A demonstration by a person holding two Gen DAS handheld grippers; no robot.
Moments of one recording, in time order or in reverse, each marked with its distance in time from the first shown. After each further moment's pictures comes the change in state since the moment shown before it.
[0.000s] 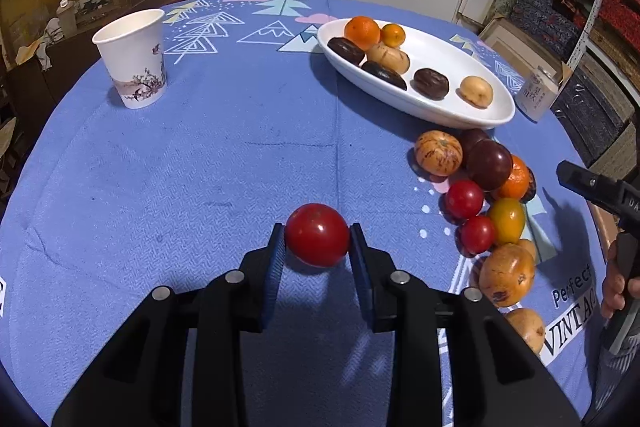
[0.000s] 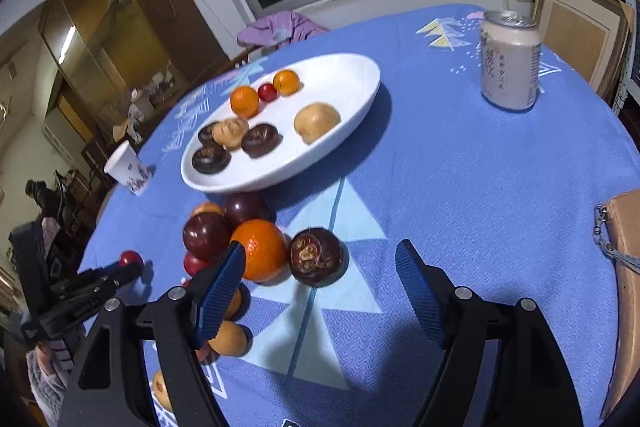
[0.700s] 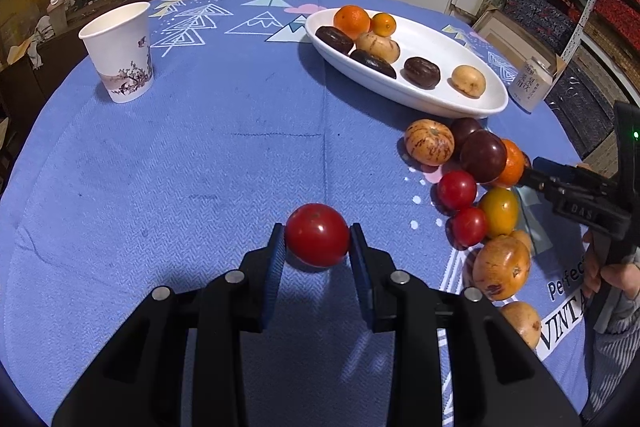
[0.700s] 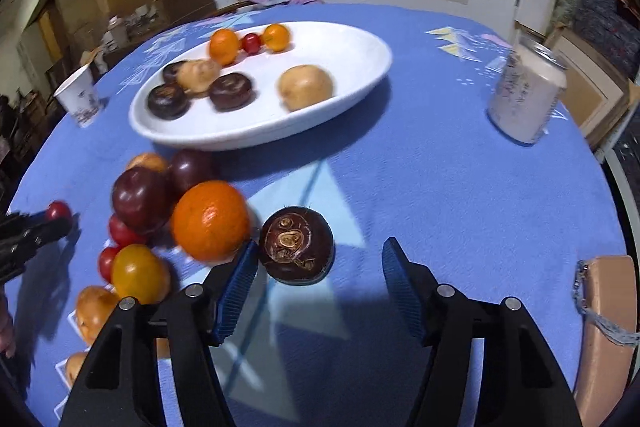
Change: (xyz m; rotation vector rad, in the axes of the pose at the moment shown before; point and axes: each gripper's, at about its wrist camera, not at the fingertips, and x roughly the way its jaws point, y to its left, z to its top) left arm 0.004 -0.003 -0.001 0.010 0.026 -0.026; right arm 0.034 0.008 0.005 -0.195 0.073 -0.230
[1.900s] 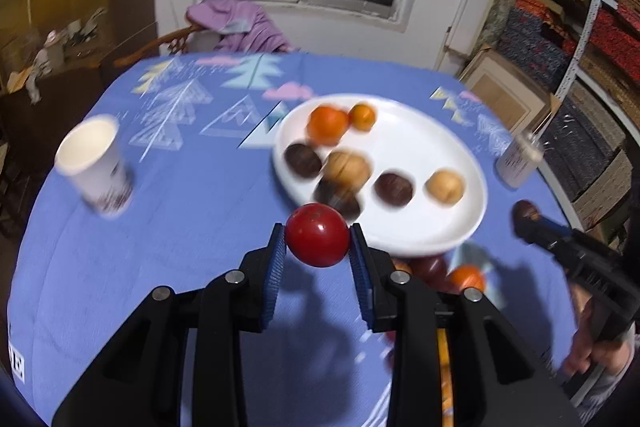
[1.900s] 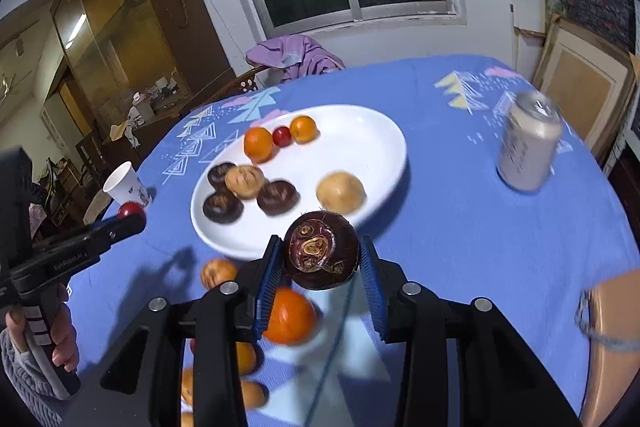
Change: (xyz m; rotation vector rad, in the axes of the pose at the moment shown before) left arm -0.017 -0.039 0.103 0.002 -0.149 -0.017; right arm -0.047 0.005 0.052 0.111 -0.173 0.176
